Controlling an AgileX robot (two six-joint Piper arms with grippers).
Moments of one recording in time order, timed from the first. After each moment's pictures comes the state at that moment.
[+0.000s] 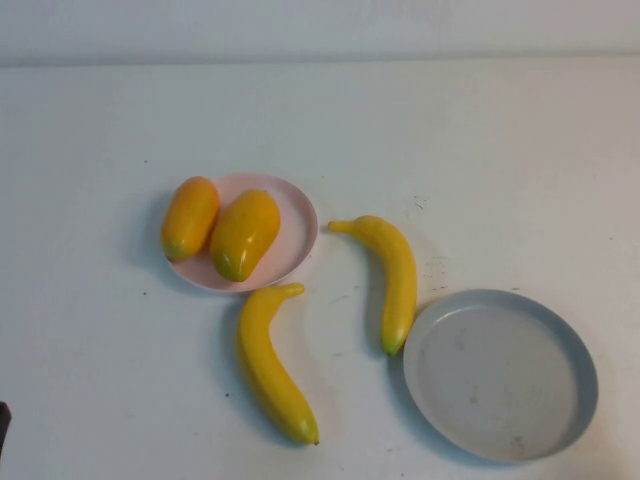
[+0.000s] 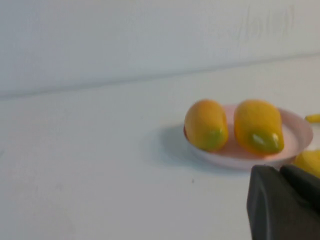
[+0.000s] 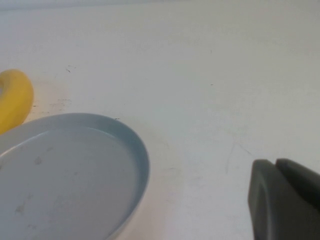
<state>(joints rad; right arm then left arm) 0.02 -0.01 0.03 0.17 0.35 -0.08 -0.21 -0.01 0.03 0.02 0.11 0.07</state>
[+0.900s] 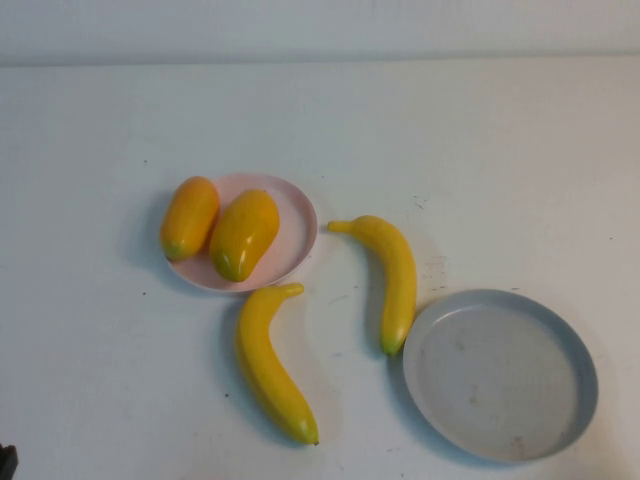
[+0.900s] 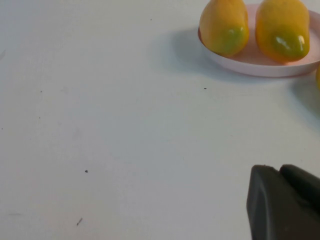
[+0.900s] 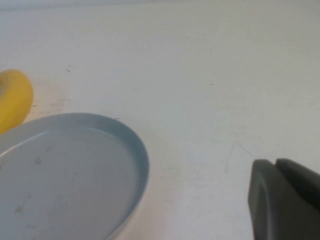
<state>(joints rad) 0.02 -0.01 0.03 0.17 0.35 -0.08 -0.17 -0.01 0.03 0.06 0.38 0.03</state>
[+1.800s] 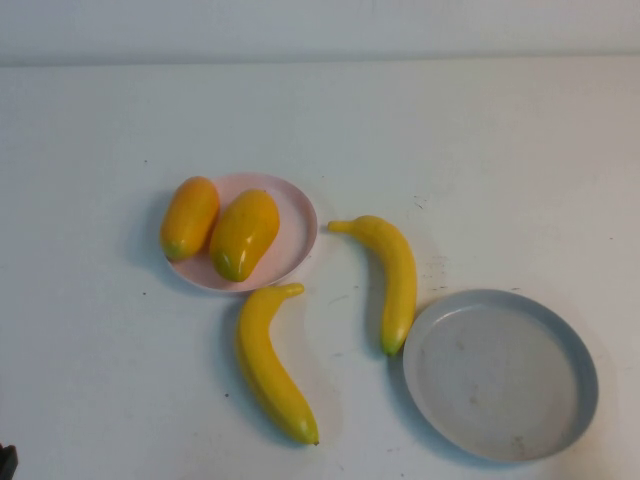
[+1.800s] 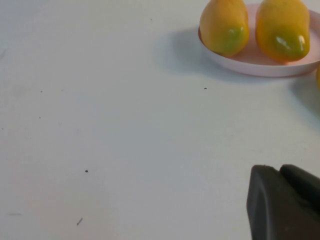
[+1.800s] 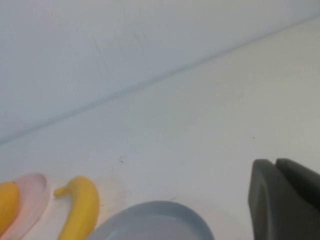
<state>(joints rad) 0.02 -0.01 0.03 0.50 0.18 -0.08 -0.17 -0.01 0.03 0.06 0.38 0.03</state>
